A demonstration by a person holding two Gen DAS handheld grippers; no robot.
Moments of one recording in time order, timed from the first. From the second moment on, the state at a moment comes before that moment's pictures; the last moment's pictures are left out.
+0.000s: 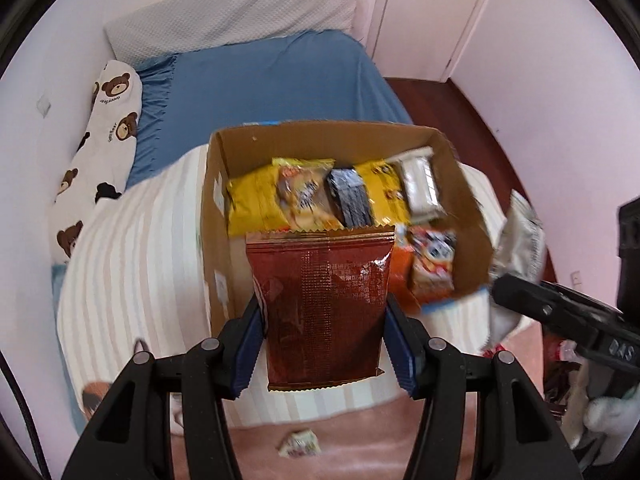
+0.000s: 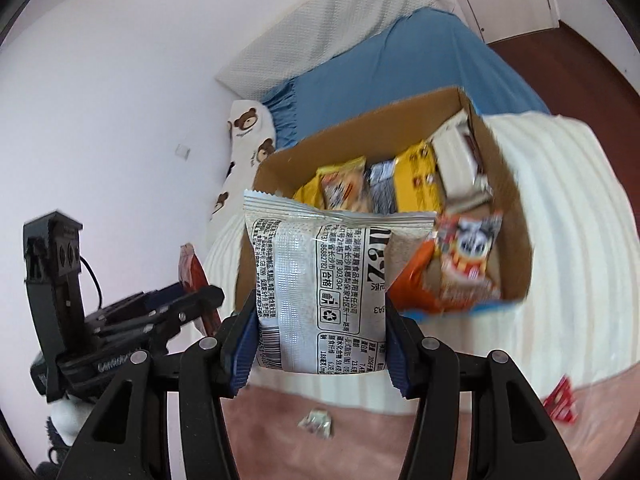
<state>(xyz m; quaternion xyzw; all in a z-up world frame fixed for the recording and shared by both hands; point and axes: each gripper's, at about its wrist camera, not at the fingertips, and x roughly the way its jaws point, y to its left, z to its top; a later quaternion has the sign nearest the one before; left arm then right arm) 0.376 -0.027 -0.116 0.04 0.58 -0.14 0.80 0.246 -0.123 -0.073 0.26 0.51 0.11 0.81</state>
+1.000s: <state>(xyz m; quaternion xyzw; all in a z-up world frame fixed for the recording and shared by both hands) 0.434 -0.014 -0.221 0.03 0.66 -0.08 0.75 0.315 -0.129 -0.165 0.12 0.61 0.00 0.78</state>
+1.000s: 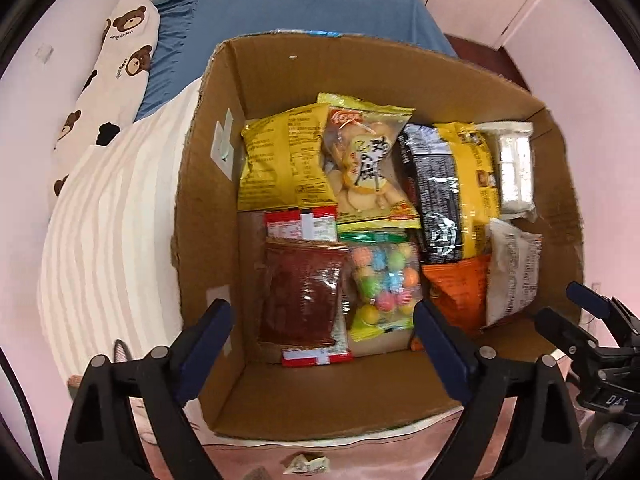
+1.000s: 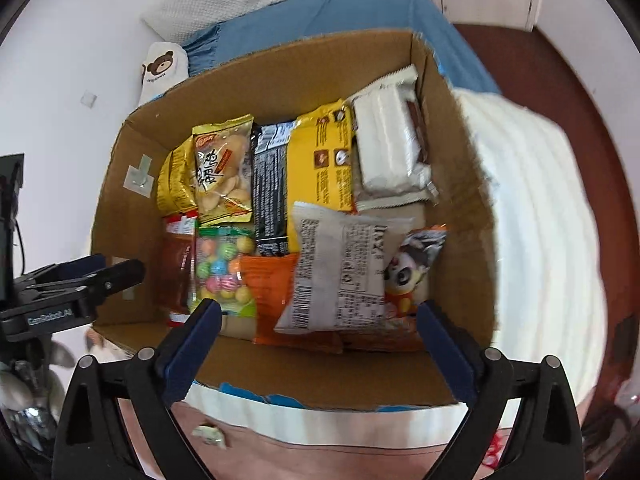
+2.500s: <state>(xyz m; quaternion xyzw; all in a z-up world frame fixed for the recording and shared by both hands) 0.233 -0.014 -0.093 0.01 0.45 -0.04 0.89 0.124 -0.118 -0.022 0.09 0.42 -0.01 0.90</state>
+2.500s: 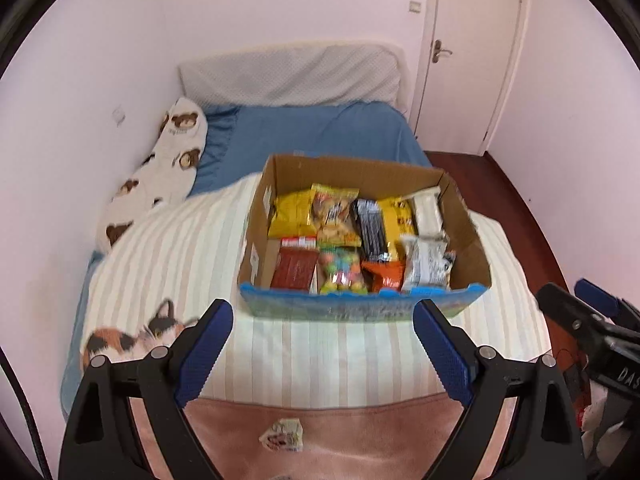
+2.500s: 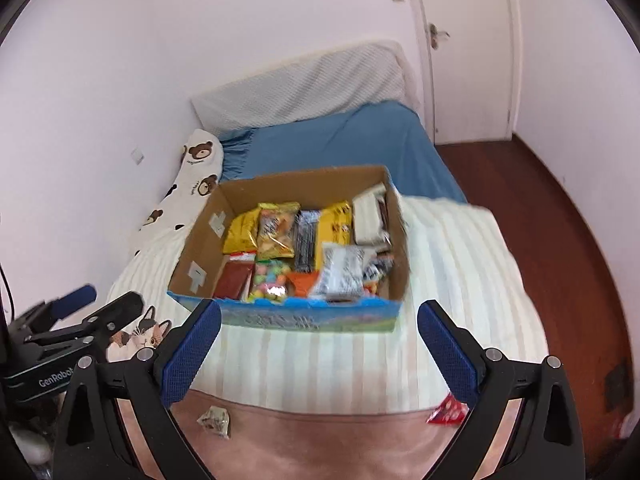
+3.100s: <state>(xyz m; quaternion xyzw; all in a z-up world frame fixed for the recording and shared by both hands) 0.216 -0.023 -0.264 0.02 0.62 0.00 0.78 0.091 -0.288 -0.252 0.28 0.61 -0.14 0.73</state>
